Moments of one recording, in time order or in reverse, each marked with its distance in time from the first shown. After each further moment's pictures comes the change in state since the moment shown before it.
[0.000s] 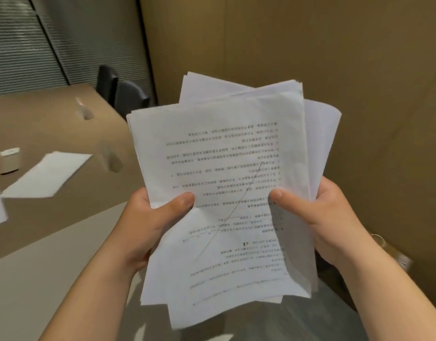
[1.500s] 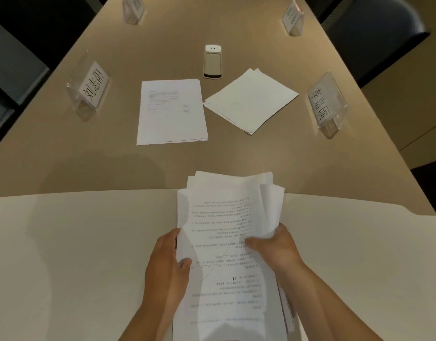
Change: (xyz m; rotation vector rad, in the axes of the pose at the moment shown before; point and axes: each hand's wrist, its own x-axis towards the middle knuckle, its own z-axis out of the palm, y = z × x) left_hand -0.102 -0.205 -0.493 0.696 0.919 -0.623; right_hand 0.138 0.318 0.564 -0.451 -0.425 0.719
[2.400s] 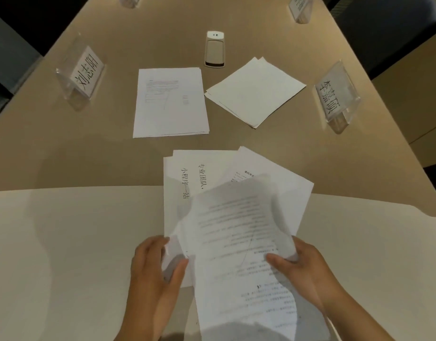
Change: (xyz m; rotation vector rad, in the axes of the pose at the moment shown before) left_hand -0.007 -0.029 -0.005 -0.070 0.114 0.105; right_hand -0.007 0.021 -0.043 -0.261 -0.127 -0.137
